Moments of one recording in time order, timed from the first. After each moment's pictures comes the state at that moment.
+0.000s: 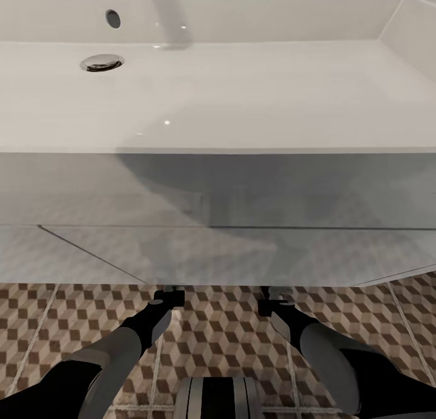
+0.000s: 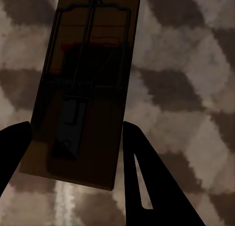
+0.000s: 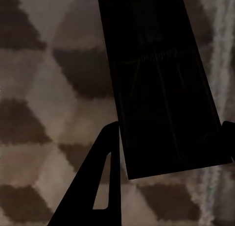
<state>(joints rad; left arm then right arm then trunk) -0.87 -0.12 -0.08 -0.19 0.06 0.01 0.13 -0.93 0.09 -0.14 -0.04 0.12 0.08 -0.10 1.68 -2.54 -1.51</state>
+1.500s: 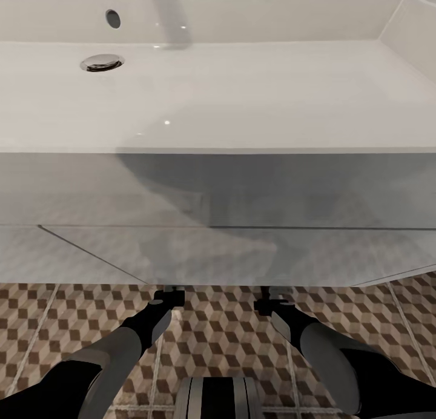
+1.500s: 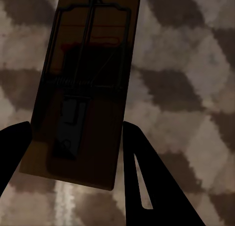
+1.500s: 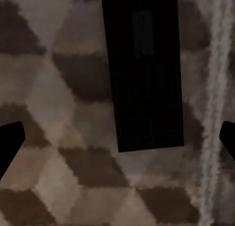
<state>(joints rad) -0.87 -0.12 -0.08 -0.19 0.06 0.01 0.13 -0.93 0.09 -0.14 -0.04 0.12 0.07 -0.10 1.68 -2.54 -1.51</state>
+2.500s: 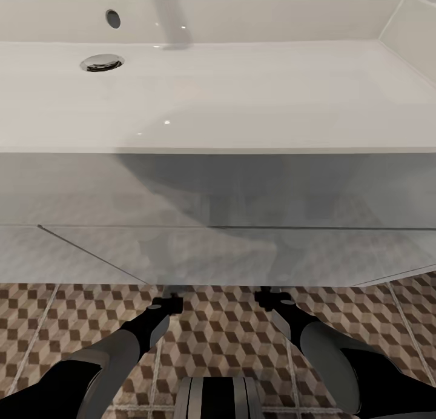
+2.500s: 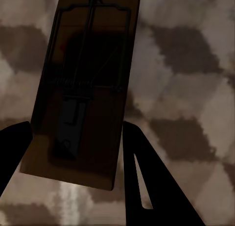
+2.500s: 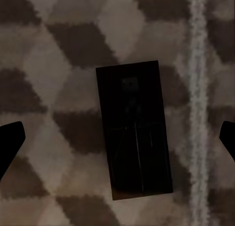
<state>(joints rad) -0.87 -0.12 -0.08 -0.14 0.07 0.02 0.12 -0.93 0.09 -0.14 -0.06 0.12 -0.05 -0.11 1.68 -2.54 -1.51</state>
